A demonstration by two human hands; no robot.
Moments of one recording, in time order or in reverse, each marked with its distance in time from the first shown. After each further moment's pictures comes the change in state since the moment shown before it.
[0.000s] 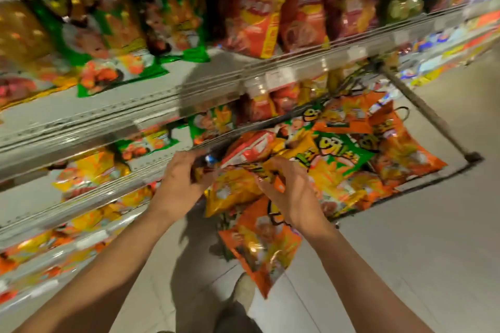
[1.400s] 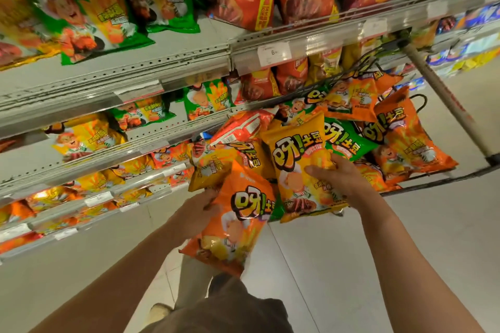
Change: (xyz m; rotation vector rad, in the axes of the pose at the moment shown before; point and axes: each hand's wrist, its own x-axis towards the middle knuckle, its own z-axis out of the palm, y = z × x) left_hand -0.054 -0.009 0.101 -0.109 -0.367 -0.412; right_hand 0.043 0.149 -0.086 0.399 -0.252 0.516
